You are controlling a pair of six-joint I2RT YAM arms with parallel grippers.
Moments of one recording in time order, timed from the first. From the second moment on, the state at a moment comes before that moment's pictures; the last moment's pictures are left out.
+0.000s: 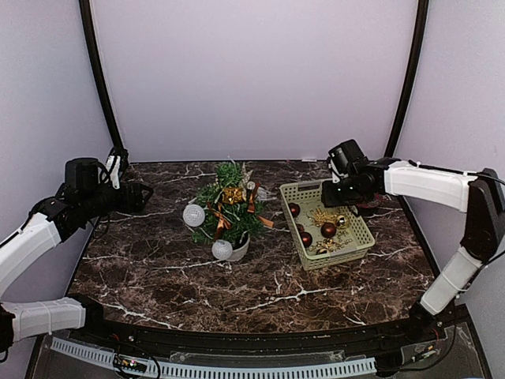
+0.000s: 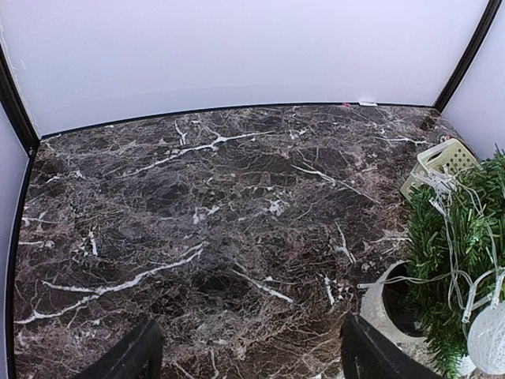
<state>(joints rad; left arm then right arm) -0.24 0.92 0.74 -0.30 0.11 -0.12 0.57 1.57 1.18 -0.50 0.22 0.37</state>
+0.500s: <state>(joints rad) -0.24 0.93 0.74 -0.30 0.10 -0.12 0.53 1.90 1.33 -0.62 0.03 0.14</state>
